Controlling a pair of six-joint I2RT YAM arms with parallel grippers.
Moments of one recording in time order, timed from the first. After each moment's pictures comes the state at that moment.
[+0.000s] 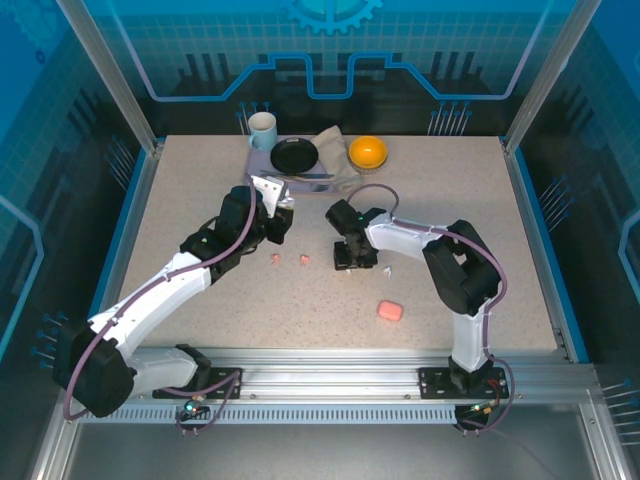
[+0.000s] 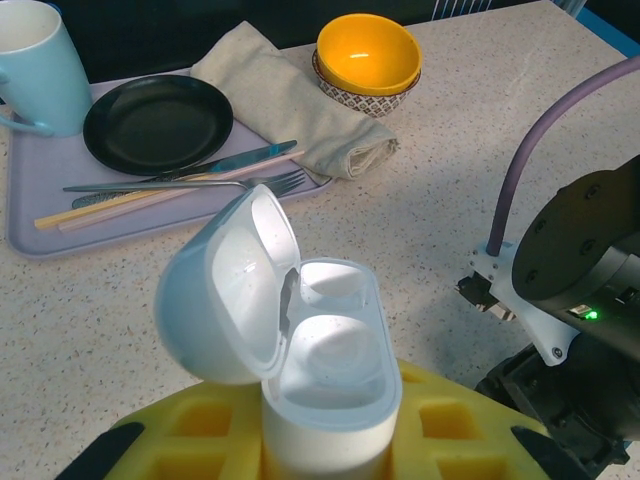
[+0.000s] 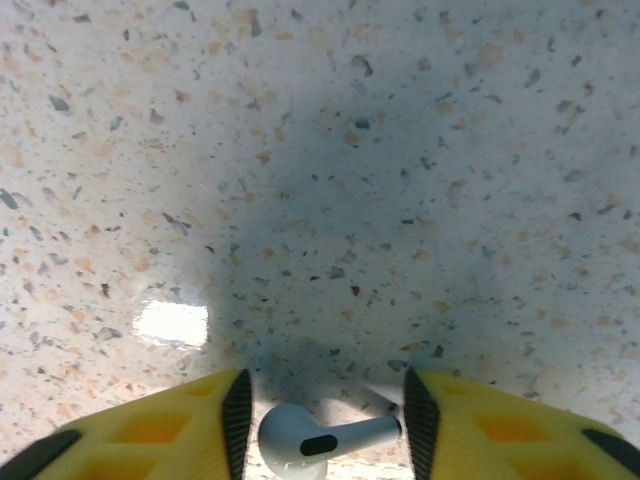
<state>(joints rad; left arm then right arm) -0.49 1.21 0.94 -0.26 -0.06 -0.14 0.67 1.95 1.30 -0.72 0.03 0.59</state>
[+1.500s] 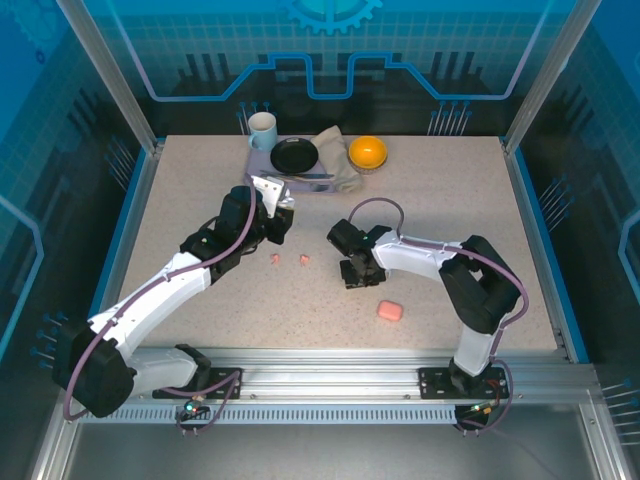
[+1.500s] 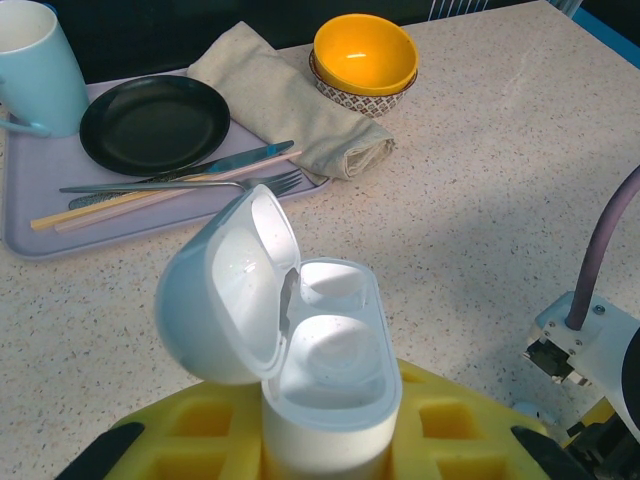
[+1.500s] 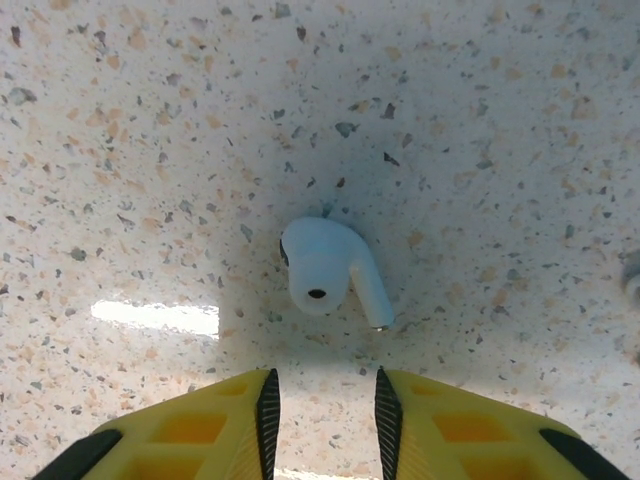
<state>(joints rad) -0.49 1.21 0.94 -0.26 -0.05 -0.14 0.75 1.79 1.12 -0.74 0.10 0.63</state>
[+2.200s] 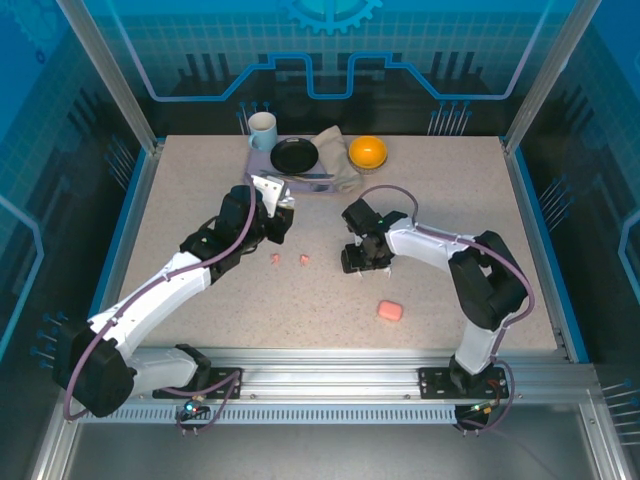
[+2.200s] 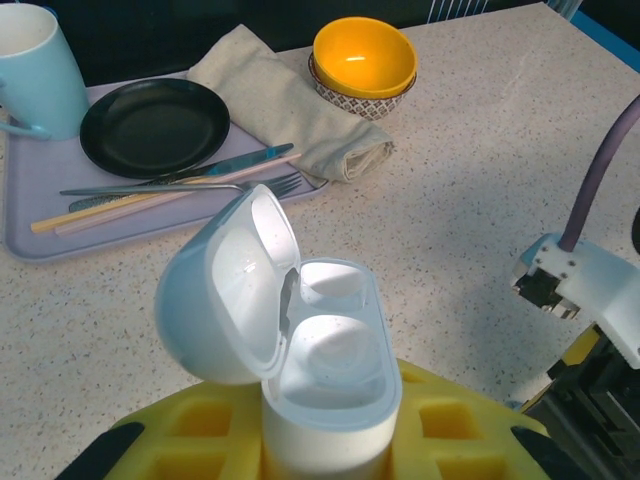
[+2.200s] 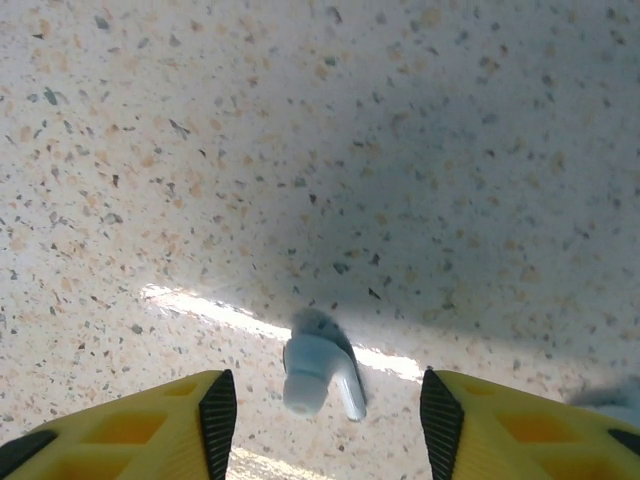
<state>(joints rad) -0.49 1.21 0.95 -0.26 -0.05 -0.14 0.62 1.79 1.16 -0.68 -0.03 0.44</state>
